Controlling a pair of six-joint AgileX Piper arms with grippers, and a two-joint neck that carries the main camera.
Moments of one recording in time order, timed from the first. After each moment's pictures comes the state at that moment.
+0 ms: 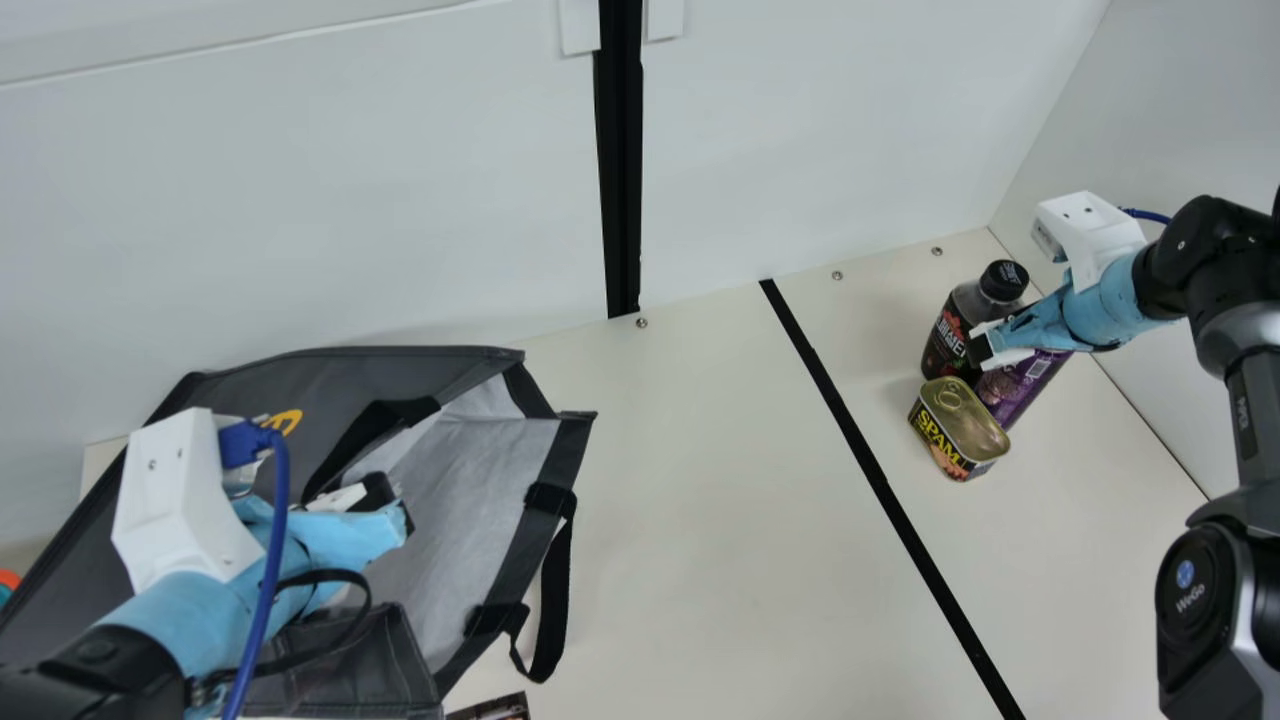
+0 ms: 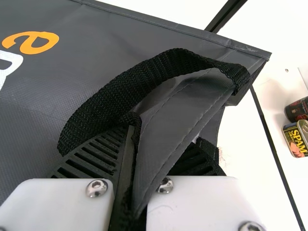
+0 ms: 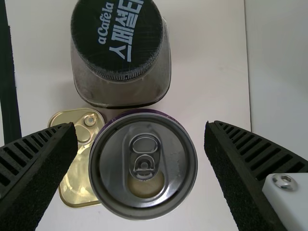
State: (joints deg) left arm -34.0 81.9 -69.5 0.0 32.6 -31.9; right arm -35.0 109.7 -98.9 7.9 57.8 -36.1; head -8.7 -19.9
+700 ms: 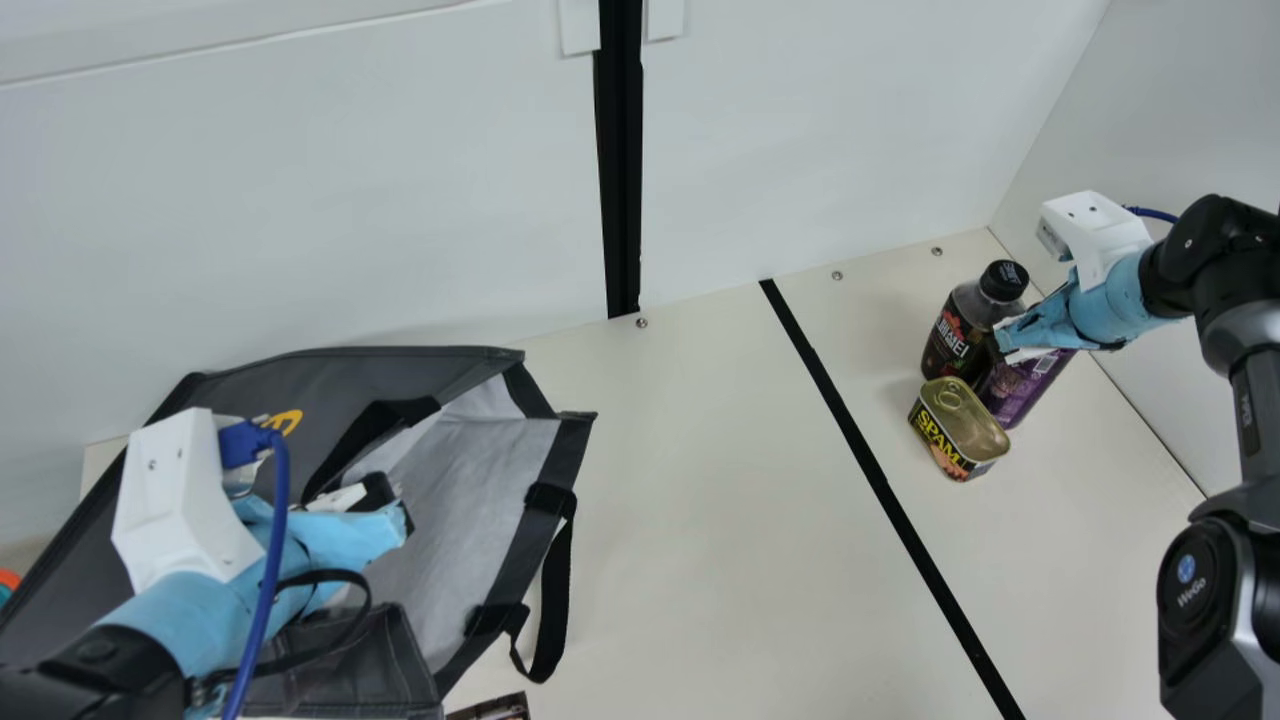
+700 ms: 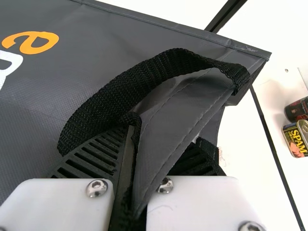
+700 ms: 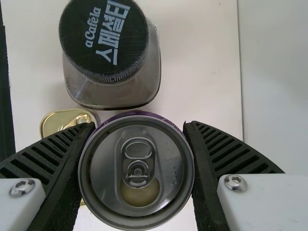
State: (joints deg) left arm -34.0 81.9 -69.5 0.0 32.6 -31.9; right arm -36.1 109.9 -100.2 8.4 58.0 -38.6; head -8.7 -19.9
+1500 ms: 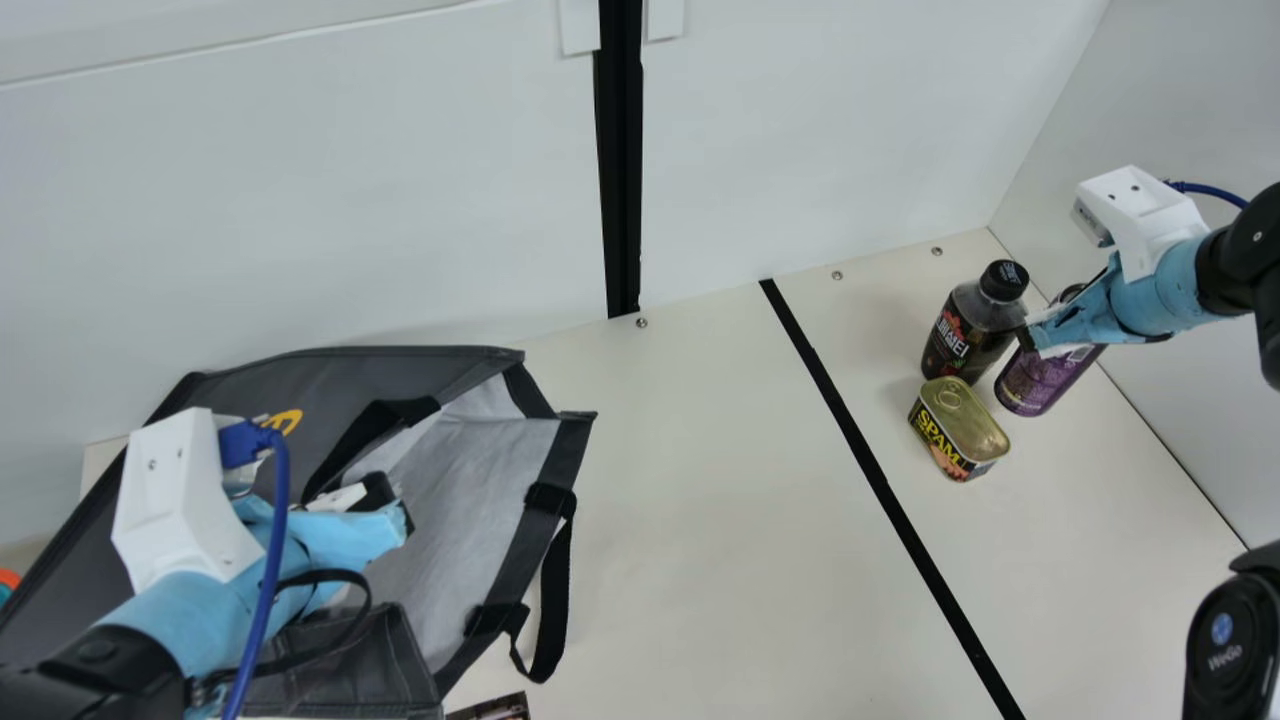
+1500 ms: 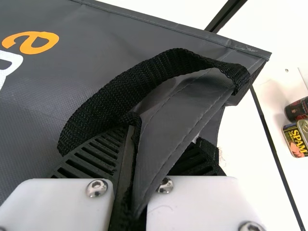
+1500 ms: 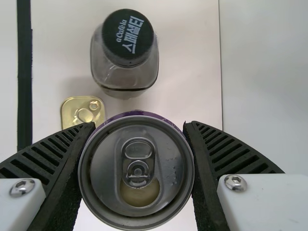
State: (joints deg) left arm -34.0 81.9 -69.5 0.0 32.6 -31.9; right arm -37.8 101.6 -98.0 10.3 60.8 -43.0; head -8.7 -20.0
